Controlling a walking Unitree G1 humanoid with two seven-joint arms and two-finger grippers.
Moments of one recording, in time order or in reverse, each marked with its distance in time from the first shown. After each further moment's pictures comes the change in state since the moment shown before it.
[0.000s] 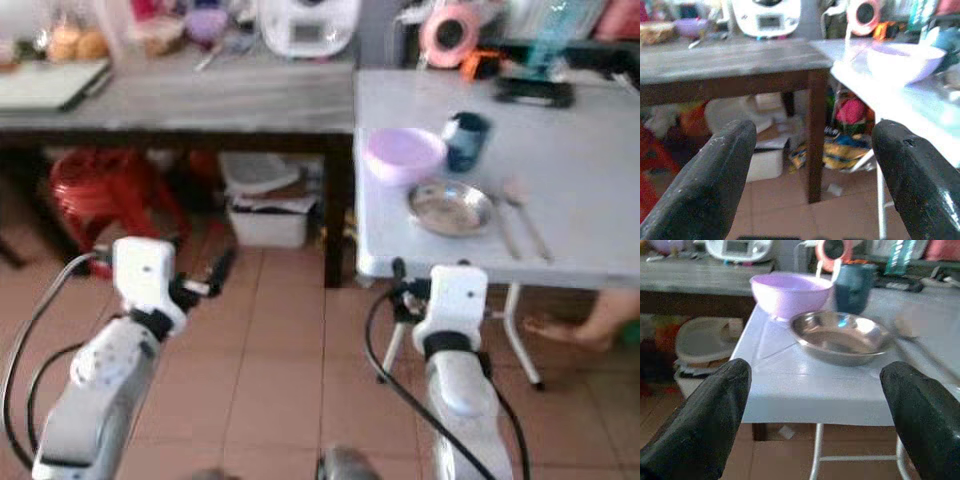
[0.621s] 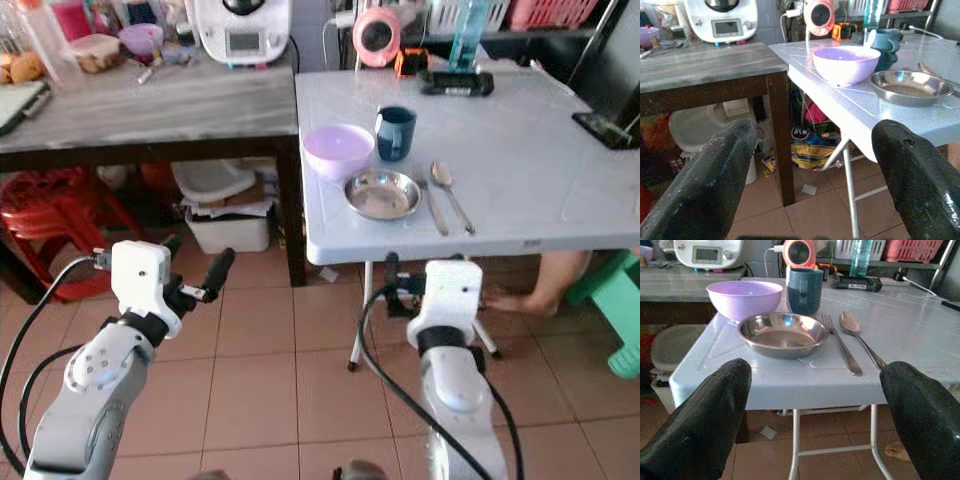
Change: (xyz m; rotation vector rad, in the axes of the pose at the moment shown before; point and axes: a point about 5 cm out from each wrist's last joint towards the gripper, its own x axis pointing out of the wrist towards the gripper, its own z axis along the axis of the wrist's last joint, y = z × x) left arm -0.004 0.003 -0.001 0.012 0.003 -0.021; right arm 0.003 0.006 0.005 -0.003 -0.020 0.018
